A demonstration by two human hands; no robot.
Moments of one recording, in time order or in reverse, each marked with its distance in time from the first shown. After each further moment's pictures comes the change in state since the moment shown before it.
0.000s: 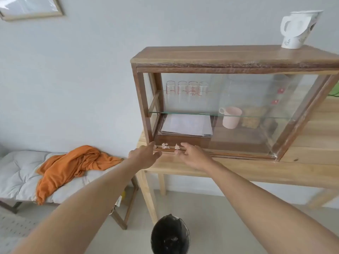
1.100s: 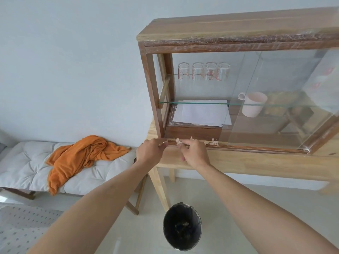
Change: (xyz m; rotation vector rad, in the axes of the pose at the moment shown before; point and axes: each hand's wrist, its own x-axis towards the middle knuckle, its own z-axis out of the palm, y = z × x) left_hand 0.024 -0.029 0.030 -0.281 0.211 -0.025; right_hand 0.053 -0.025 0.076 0.376 0.248 0.080
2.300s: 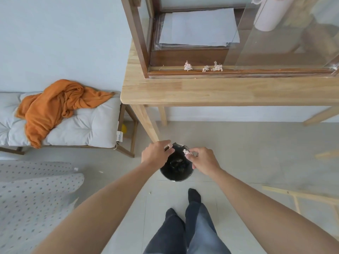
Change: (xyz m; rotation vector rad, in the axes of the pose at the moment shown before) left_hand -0.152 -0.048 0.159 -0.048 -0.452 -0.129; right_hand -0.149 0.212 0.092 -0.072 -0.291 0.370
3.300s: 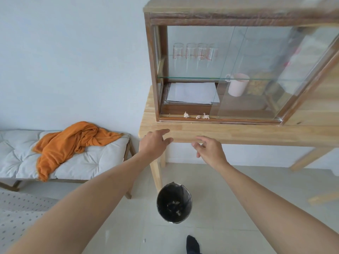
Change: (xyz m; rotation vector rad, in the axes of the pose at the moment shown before) left_hand -0.029 0.066 -0.168 -0.061 0.316 0.250; right_hand -0.056 -0.133 -0.127 0.091 0.365 -0.314
